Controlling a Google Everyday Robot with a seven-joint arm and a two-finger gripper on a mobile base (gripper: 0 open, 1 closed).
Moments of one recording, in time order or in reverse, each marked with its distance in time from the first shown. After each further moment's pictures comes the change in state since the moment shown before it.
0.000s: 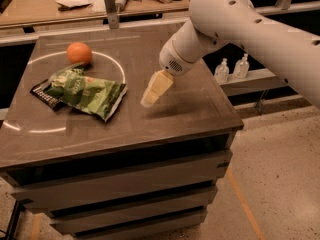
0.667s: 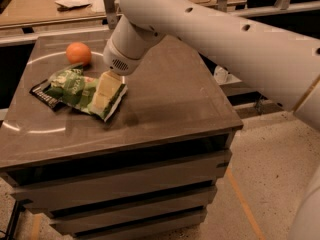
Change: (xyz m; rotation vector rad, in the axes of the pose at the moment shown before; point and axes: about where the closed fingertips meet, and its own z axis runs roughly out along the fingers) arm -0.107 0.070 0.045 -0.112 0.010 -0.126
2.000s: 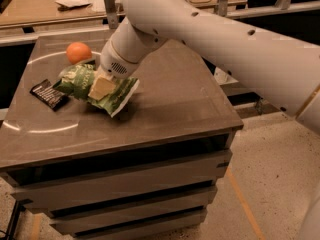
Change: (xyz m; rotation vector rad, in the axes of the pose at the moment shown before) arm -0.013 0.012 0.003 -0.036 -0.093 -0.043
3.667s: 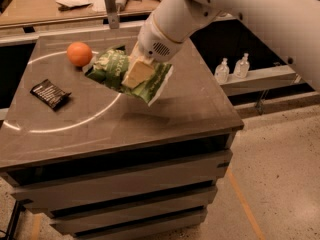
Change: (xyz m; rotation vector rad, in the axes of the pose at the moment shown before) arm 0.044 0.000 -0.100 0.021 0.047 -0.002
